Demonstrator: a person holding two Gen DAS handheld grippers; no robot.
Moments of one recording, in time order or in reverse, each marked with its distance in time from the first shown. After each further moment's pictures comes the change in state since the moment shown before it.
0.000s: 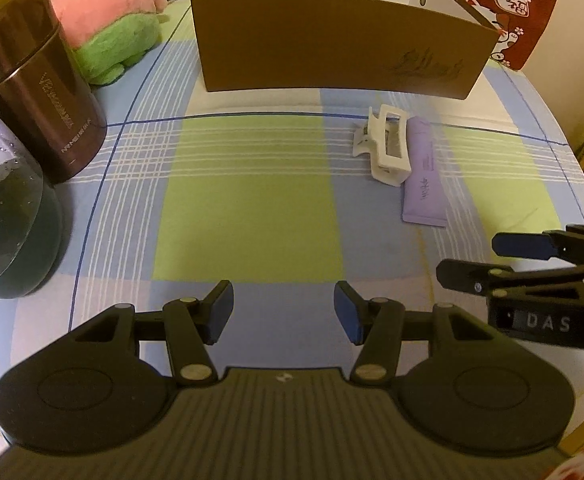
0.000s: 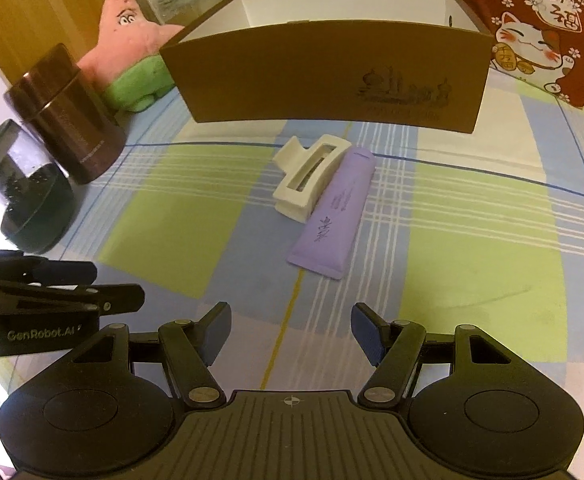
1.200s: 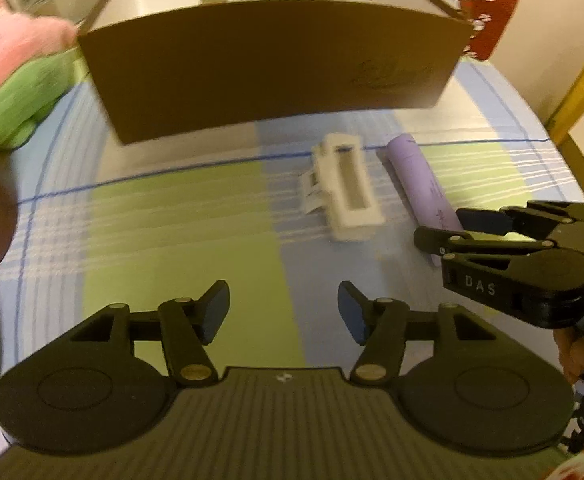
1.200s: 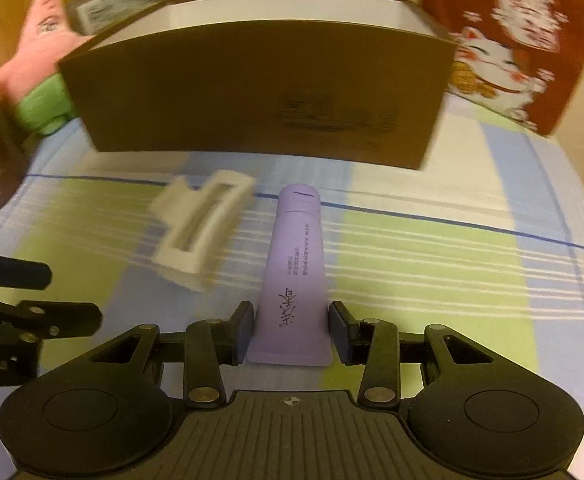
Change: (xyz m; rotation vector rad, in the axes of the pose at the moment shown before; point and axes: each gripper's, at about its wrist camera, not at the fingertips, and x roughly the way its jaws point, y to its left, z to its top) left arm 0.054 -0.034 0.056 0.140 -0.032 -0.121; right arm 0.052 -0.049 0.026 0.010 -0.094 -0.207
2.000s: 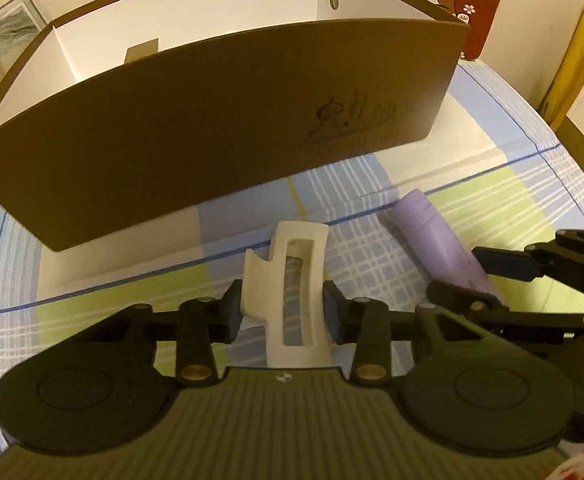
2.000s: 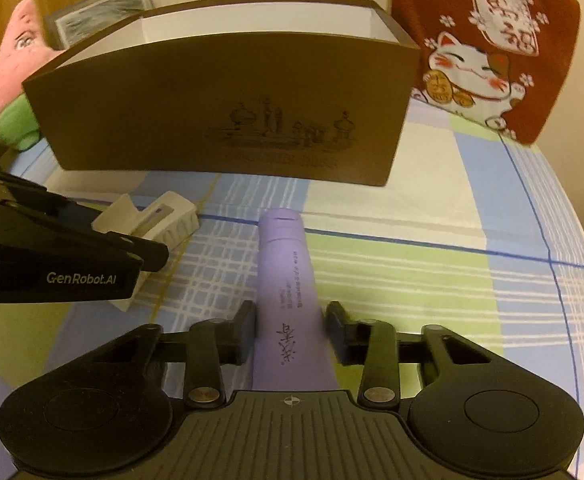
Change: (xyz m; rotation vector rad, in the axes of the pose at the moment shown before) left arm 0.055 -0.028 0.050 0.130 -0.054 0.028; right arm 0.008 -0.012 0.008 -0.030 -0.033 -0.005
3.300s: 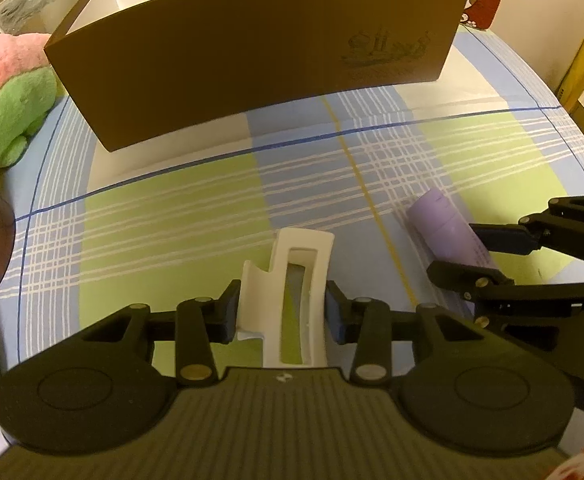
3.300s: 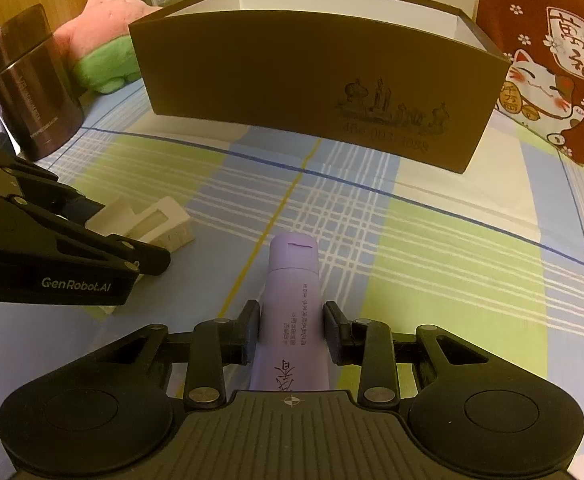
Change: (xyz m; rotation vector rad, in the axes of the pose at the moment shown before) left arm -0.036 0.016 -0.055 -0.049 0.088 0.037; right arm -0.019 0.035 -0.025 -0.136 0.054 0.132
